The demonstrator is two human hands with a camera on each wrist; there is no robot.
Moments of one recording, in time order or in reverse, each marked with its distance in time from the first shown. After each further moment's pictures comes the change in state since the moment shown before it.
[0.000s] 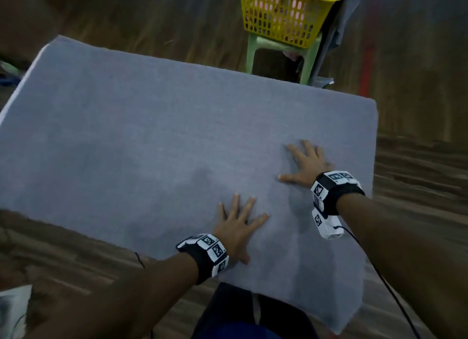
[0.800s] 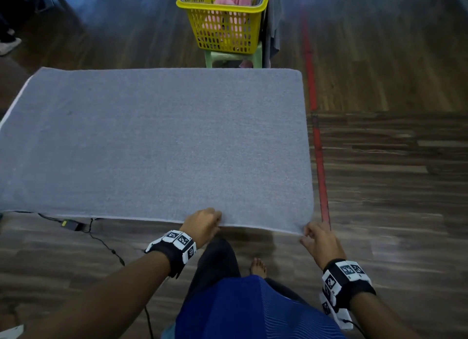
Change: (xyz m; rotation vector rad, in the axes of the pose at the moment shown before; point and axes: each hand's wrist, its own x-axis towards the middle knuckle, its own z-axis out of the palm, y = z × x) left_hand -0.114 0.060 0.080 -0.011 0.275 0.015; right_hand -0.329 0.100 0.223 0.469 0.346 0.183
